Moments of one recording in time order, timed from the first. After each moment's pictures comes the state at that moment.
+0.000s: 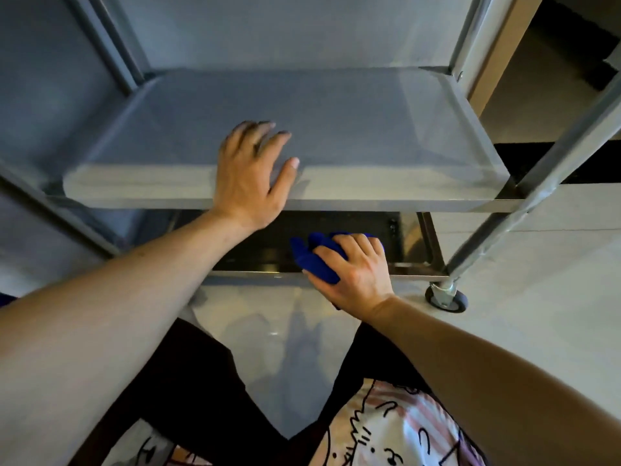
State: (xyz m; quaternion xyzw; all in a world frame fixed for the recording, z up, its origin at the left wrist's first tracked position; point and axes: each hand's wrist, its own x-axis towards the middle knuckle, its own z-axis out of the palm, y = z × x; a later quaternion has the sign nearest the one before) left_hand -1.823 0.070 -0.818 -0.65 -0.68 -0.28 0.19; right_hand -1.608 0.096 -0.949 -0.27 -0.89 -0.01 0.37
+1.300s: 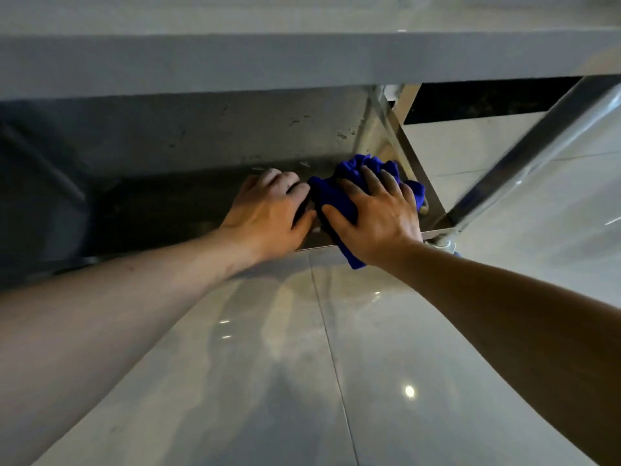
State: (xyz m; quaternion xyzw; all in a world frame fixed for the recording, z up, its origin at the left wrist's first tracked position) left_hand -1.767 0.168 -1.063 -0.75 -0.66 -0.08 -0.02; right_hand -1.573 0.217 -1.074 -0.53 -0.84 0.03 0.09
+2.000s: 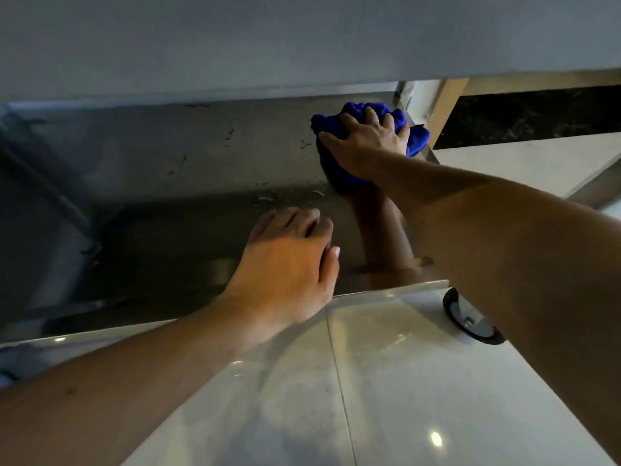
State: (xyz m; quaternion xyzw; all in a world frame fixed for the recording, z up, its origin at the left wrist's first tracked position) left_hand -1.755 0.171 -1.077 -0.72 -0.68 -0.12 0.02; right_hand -1.665 0.409 -1.072 -0.59 -0.81 0.04 0.03
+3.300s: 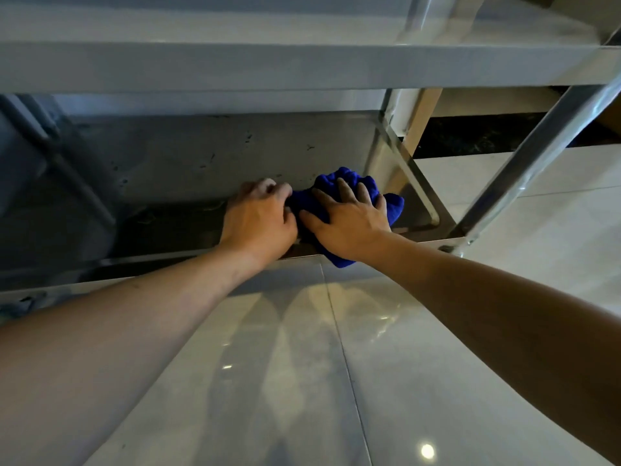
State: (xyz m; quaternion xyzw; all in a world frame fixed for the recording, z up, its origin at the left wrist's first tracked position) left_hand -1.796 0.148 -1.066 -0.63 -0.74 -0.21 -0.01; right_hand -1.639 0.224 -1.073 -0.52 -0.85 0.05 -0.01
